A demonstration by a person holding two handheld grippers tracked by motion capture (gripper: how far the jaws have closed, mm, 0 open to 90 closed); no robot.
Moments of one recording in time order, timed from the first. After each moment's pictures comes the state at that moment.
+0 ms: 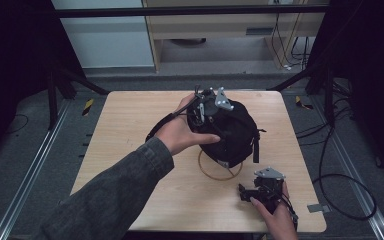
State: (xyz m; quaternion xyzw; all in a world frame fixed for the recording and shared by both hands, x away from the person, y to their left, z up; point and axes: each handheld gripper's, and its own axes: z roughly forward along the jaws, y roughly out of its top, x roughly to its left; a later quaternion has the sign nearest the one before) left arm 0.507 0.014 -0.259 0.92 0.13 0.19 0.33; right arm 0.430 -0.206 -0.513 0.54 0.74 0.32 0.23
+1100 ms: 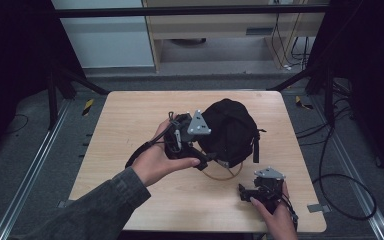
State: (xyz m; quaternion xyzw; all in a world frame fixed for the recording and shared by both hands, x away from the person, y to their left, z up) left arm 0.461 0.064 -0.280 0.90 0.16 0.19 0.35; right arm 0.430 -0.207 -0.513 0.54 0.74 0.32 0.23
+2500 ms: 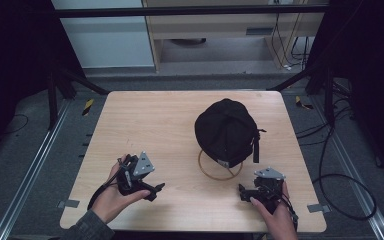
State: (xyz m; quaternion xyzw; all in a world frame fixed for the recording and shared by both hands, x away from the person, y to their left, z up) left arm 0.441 0.196 -0.417 0.89 0.26 0.21 0.31; right arm 0.430 -0.206 -0.513 0.54 0.74 0.32 0.23
